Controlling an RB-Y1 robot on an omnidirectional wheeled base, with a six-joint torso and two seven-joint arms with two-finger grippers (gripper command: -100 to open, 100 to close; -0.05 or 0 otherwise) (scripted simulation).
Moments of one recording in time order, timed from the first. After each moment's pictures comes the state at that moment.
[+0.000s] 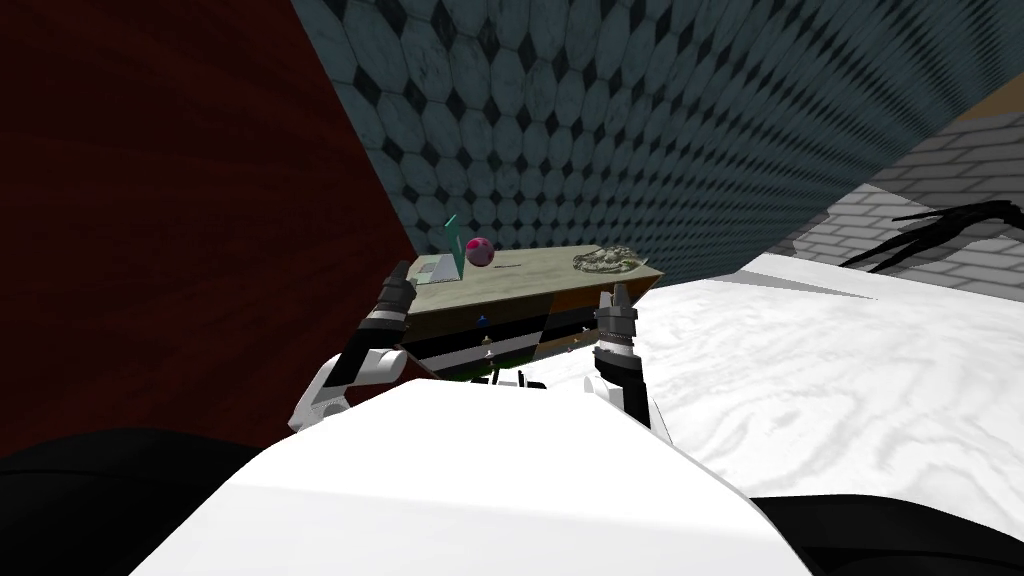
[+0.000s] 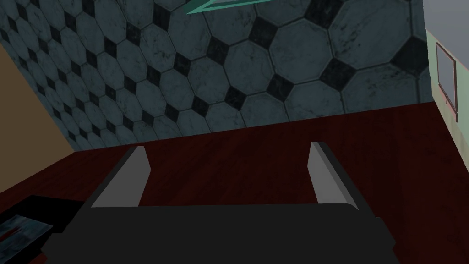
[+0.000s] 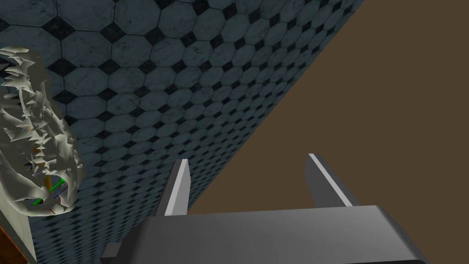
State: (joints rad) left arm 0.43 0.24 0.21 -2.33 0.10 -0.04 -0.16; right arm 0.53 -0.03 -0.02 -2.27 0.03 -0.45 0.08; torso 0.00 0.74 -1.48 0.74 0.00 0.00
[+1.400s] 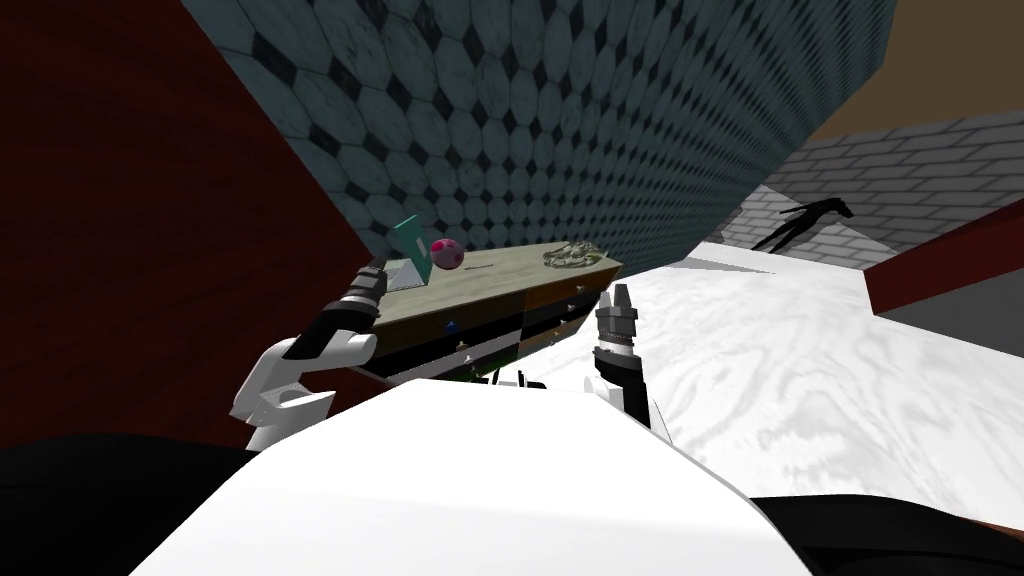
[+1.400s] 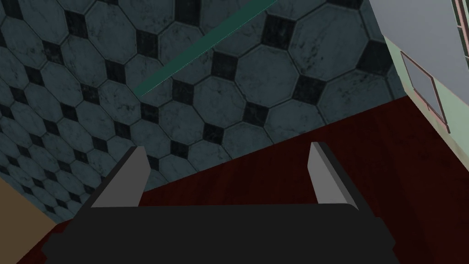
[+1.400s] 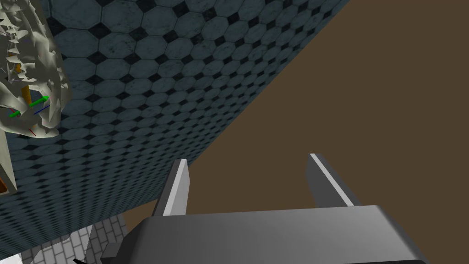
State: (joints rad) left arm 0.33 0.38 0.44 -2.30 0.12 0.34 -0.18; right arm 0.53 -0.03 -0.02 -2.27 0.03 -0.45 0.08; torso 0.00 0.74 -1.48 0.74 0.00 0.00
